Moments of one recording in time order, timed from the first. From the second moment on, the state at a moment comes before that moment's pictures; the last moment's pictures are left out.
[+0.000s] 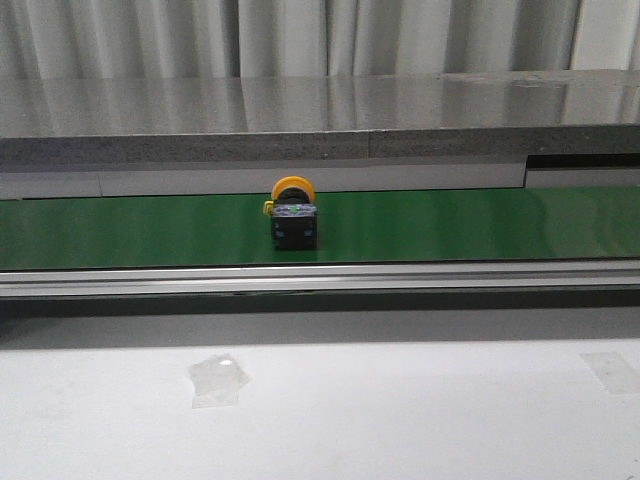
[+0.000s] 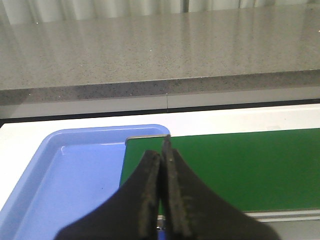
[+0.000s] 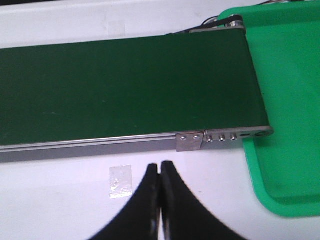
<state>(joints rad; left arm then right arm) 0.13 0.47 -0.41 -0.54 0.27 0.59 0.07 0.85 -0.76 -0.13 0.70 0.25</state>
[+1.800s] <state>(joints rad) 0.13 0.47 -0.41 -0.54 0.27 0.59 0.17 1.53 -1.09 0.32 0.63 -0.30</state>
